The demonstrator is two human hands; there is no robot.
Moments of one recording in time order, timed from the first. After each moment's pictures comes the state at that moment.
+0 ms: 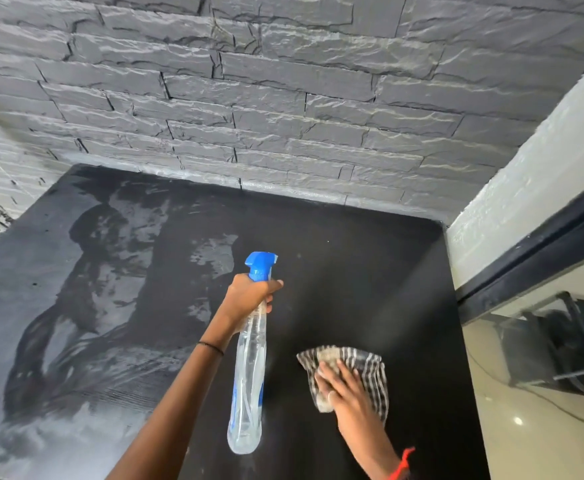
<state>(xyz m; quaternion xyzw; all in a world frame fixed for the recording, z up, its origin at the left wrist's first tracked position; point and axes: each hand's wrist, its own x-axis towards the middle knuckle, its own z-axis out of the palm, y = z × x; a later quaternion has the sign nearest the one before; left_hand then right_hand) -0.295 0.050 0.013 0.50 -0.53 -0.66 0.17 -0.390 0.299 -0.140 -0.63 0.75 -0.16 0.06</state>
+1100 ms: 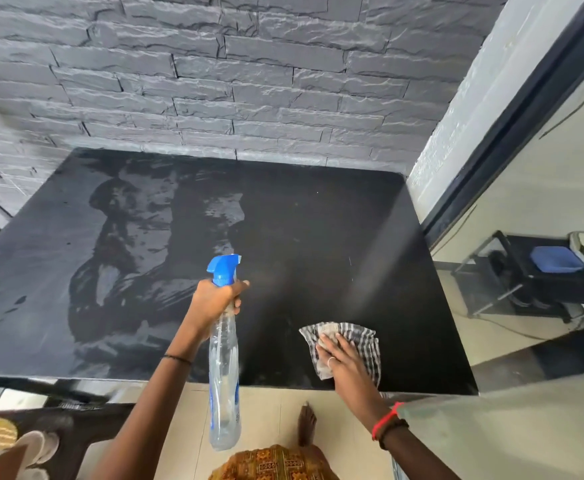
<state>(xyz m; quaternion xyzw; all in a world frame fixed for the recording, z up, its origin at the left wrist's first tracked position) -0.092 0.139 0.025 0.46 -0.57 -0.66 0.19 -0.236 0.388 -0.110 -0.55 0.82 -0.08 0.13</state>
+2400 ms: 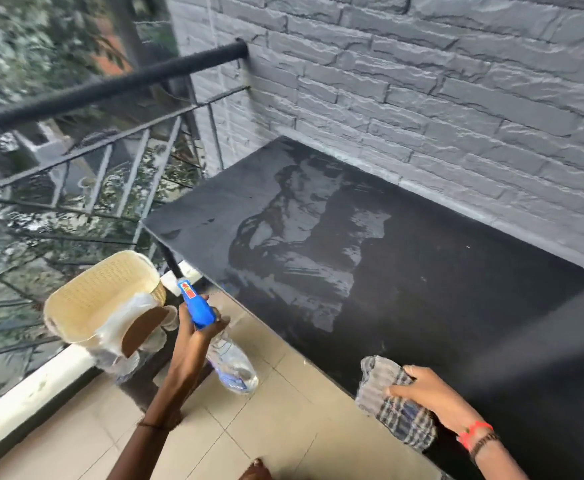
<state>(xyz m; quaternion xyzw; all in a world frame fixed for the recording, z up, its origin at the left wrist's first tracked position) 0.108 0.247 0.047 0.56 -0.39 -0.54 0.48 -0.264 0.328 -0.029 -0.35 0.75 -0.17 0.53</state>
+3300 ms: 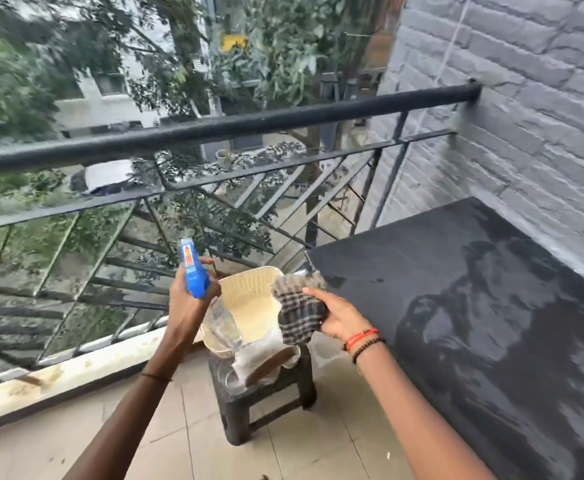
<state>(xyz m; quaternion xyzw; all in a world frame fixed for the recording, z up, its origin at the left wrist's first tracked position) 0.420 0.118 0.059 0.62 -0.35 -0.29 0.63 0.215 -0.007 -0.001 -0.24 0.50 -0.24 0.80</state>
